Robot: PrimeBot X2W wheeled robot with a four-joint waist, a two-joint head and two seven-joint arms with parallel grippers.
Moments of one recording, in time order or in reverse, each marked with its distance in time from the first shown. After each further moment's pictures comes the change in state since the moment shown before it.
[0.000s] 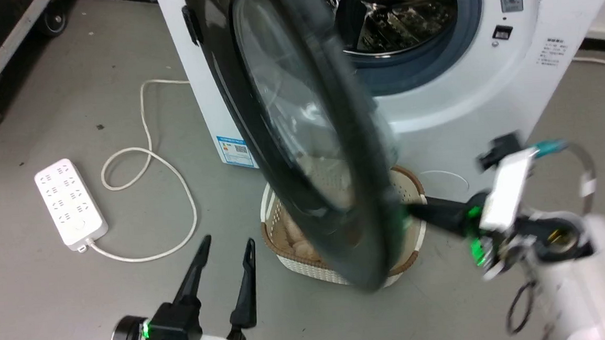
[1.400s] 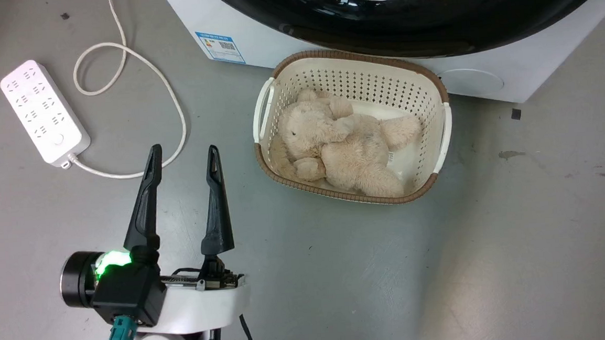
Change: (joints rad) left arm -0.133 -0.017 0.032 -0.249 0.035 0.082 0.015; right arm -0.751 -0.154 -0.546 0.339 -0.599 0.000 -0.285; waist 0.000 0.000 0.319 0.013
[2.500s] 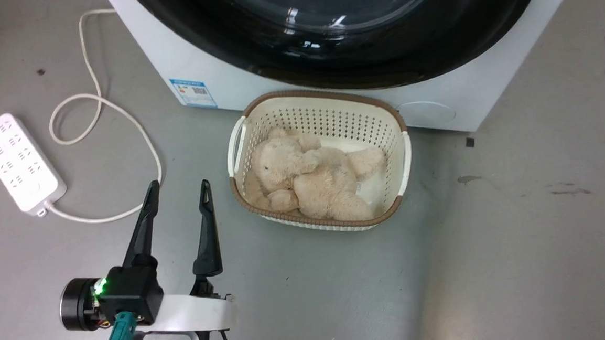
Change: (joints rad) left arm 0.060 0.000 0.064 0.082 0.019 -0.030 0.067; right arm 0.397 0.069 0.281 -0.374 -0.062 0.002 -0.394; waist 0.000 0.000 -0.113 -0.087
